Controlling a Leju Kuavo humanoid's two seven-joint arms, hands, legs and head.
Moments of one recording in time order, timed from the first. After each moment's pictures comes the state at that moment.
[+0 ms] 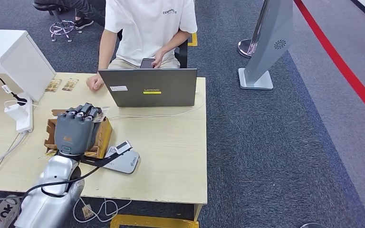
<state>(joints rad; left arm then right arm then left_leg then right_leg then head) -0.30 0.23 -0.14 -1.46 -1.57 0.66 0.01 -0.07 0.20 -0.89 -0.19 1.21 -0.18 -0.10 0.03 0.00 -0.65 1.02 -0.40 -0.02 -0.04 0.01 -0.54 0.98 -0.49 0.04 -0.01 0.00</state>
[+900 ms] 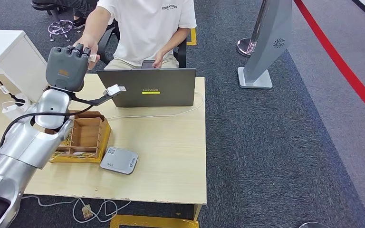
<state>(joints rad) -0.86 0.35 -0.46 -1.07 -1.57 0.45 0.22 -0.10 0.20 -0.85 -0.19 1.24 -0.15 -0.08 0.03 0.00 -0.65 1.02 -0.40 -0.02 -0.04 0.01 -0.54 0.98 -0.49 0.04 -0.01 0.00</state>
